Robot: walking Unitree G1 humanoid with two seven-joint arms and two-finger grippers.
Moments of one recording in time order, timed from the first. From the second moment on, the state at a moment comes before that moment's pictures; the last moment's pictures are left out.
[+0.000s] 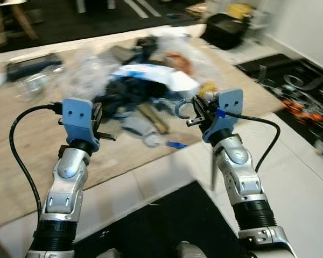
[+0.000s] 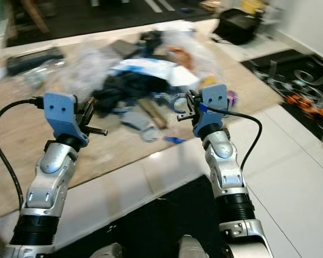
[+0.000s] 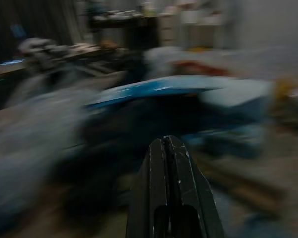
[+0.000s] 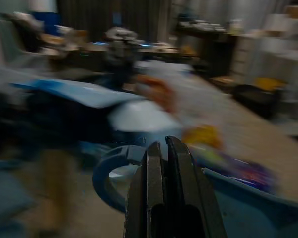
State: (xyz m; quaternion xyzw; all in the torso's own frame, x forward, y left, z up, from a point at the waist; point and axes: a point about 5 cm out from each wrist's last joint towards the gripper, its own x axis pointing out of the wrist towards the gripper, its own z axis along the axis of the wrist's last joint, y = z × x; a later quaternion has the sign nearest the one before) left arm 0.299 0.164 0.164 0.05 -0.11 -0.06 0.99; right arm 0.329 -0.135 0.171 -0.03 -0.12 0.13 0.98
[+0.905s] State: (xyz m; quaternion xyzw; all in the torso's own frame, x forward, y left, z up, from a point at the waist) left arm 0.293 0.170 0.146 0.07 -0.08 -0.03 0.99; right arm 0.326 -0.146 0.139 -0.06 -0.06 0.08 0.99
